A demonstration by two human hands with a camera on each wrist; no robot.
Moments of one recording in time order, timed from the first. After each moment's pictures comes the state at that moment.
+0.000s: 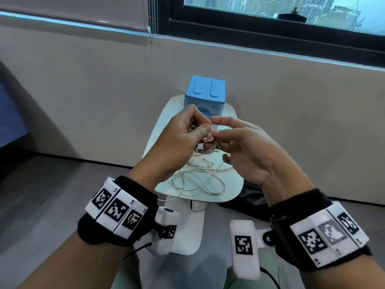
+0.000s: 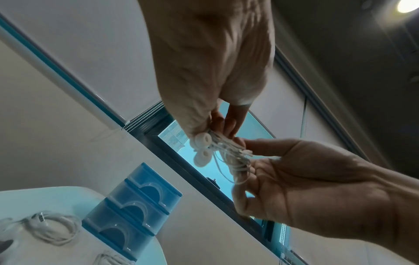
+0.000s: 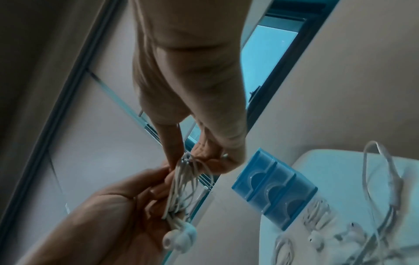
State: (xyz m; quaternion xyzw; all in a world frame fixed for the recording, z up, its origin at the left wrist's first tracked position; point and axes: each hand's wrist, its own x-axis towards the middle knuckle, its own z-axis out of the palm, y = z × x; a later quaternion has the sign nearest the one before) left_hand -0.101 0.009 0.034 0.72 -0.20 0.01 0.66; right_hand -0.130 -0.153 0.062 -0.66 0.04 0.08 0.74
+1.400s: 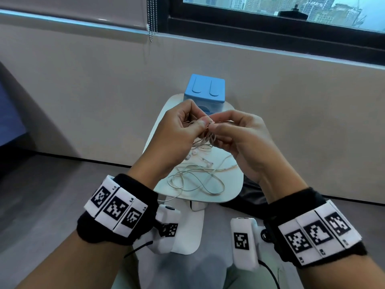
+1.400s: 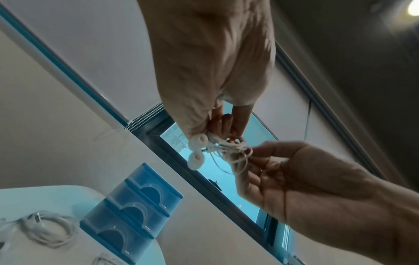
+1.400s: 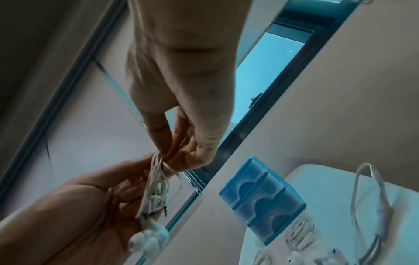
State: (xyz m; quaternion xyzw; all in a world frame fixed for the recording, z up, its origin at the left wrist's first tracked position) left_hand -0.091 0.007 0.031 0.71 -0.17 0.05 0.68; right_hand -0.123 -0.152 0.057 -0.67 -0.03 -0.04 0.74
